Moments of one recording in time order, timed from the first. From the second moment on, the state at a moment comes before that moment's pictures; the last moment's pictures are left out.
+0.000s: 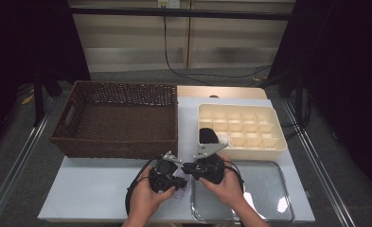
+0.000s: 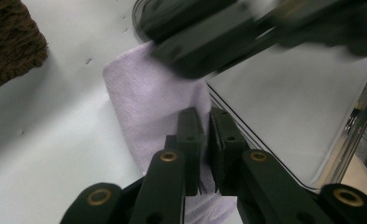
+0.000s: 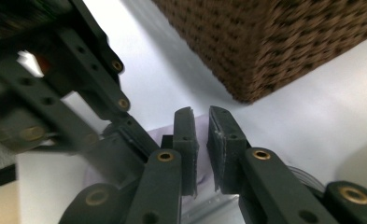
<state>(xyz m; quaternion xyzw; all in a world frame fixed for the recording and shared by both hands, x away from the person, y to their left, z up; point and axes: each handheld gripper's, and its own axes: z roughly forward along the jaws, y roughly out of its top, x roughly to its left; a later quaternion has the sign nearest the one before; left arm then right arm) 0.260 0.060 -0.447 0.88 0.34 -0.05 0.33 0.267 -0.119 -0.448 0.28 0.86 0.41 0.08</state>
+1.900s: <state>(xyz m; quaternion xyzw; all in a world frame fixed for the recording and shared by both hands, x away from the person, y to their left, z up) 0.252 0.064 -0.451 0.88 0.33 -0.08 0.33 0.253 -0.138 -0.458 0.31 0.85 0.41 0.07</state>
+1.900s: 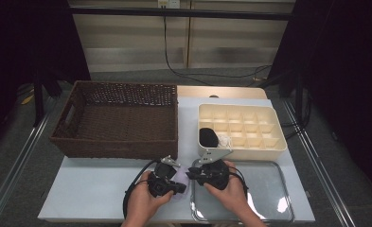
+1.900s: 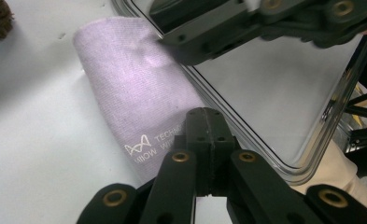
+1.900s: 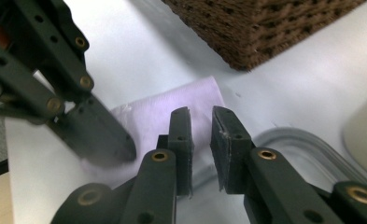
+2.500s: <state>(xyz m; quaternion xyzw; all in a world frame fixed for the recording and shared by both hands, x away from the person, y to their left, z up) 0.266 0.093 -0.448 0.87 0.37 -0.08 0.32 0.264 -0.126 -0.474 0.32 0.86 0.40 0.05</state>
